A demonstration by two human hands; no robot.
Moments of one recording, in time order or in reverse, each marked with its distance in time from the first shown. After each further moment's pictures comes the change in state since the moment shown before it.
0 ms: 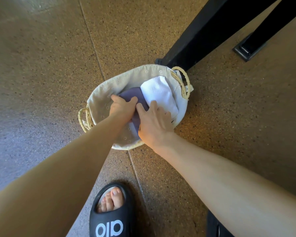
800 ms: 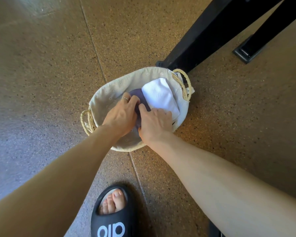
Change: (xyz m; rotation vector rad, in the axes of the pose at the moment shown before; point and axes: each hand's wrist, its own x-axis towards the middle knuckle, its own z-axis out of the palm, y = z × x) left_hand 0.003 -0.034 -0.017 0.619 -0.029 0.883; right_hand 0.012 -0.004 0.012 -0.011 0.064 0.058
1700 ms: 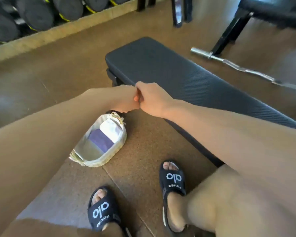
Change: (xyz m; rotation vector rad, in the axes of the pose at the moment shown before) left_hand -0.120 0.362 -0.272 0.363 -0.339 0.400; right_hand -0.257 0.110 -0.323 0.347 0.326 0.018
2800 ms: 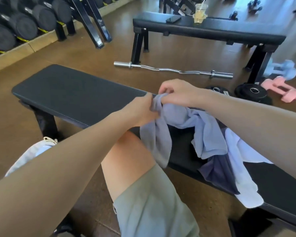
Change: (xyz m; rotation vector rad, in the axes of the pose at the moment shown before) left_hand -0.042 0.346 0.048 -0.223 0.117 0.381; right_hand -0.321 0.169 -0.195 0.118 0.121 0.442
